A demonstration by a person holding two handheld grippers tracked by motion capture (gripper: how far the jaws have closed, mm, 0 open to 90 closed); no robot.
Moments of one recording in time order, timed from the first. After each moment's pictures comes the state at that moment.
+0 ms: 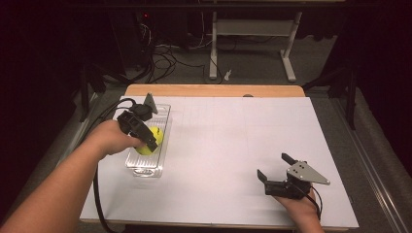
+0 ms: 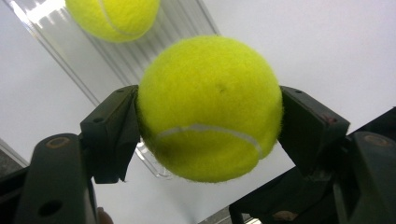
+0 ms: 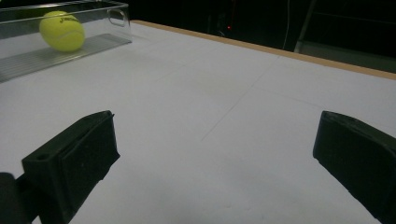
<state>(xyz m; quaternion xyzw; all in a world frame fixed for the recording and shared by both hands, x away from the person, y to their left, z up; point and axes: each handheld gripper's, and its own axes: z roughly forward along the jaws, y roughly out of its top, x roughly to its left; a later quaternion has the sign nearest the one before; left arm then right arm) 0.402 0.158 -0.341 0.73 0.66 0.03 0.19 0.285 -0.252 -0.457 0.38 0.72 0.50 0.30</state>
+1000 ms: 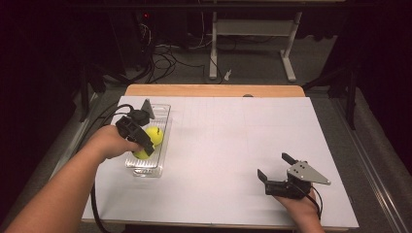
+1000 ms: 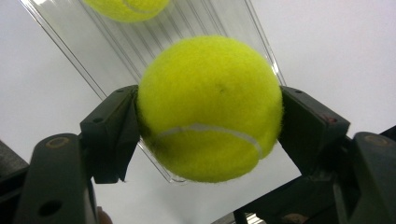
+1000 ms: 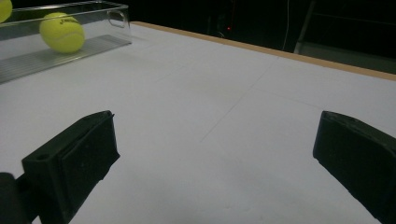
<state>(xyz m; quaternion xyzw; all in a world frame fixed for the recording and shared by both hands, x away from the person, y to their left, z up) 0.405 0.167 -0.367 0.72 0.67 0.03 0.18 0.284 -0.253 -0.457 0.38 0.72 0.51 0.30</state>
